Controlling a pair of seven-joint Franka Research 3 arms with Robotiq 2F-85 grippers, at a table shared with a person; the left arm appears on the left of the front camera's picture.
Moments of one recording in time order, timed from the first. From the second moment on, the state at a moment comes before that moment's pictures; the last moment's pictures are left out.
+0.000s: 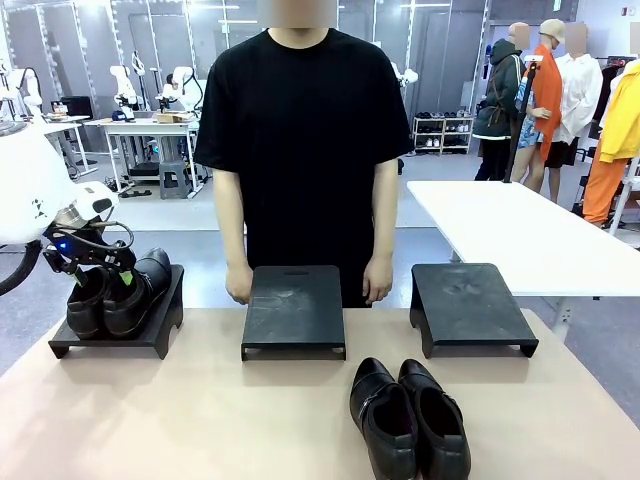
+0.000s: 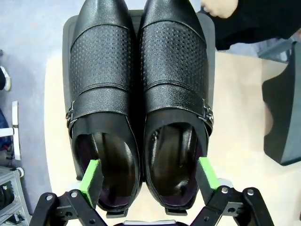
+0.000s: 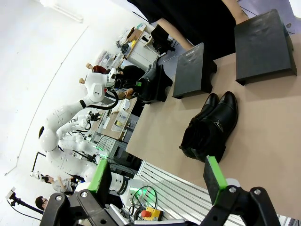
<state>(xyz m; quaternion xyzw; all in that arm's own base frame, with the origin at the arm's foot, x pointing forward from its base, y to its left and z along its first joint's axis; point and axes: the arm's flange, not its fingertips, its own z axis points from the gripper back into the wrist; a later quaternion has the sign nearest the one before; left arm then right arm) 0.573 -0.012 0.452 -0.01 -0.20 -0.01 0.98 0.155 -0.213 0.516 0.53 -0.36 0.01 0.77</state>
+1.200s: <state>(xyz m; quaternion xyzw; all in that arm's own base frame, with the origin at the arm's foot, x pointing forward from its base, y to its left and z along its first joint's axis) 0.264 0.257 0.448 -0.57 -0.17 -0.01 0.80 0.155 -0.213 0.515 0.53 -0.36 0.01 0.77</state>
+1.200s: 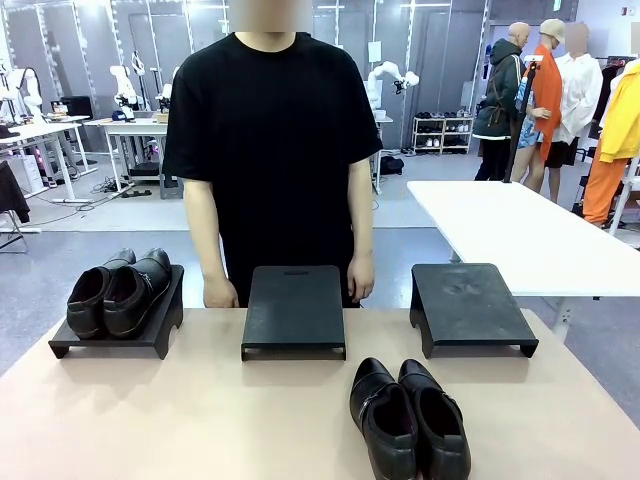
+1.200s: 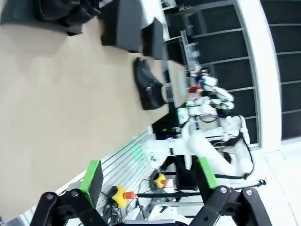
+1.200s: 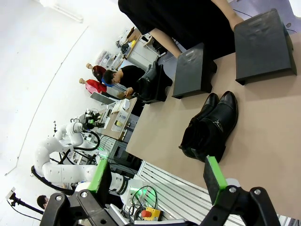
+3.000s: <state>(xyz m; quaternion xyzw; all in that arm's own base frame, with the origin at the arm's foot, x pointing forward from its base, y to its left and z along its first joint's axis) 0.255 0.271 0.398 -0.62 -0.16 -0.01 0.77 0.155 -0.213 0.515 0.53 -0.36 0.01 0.77</state>
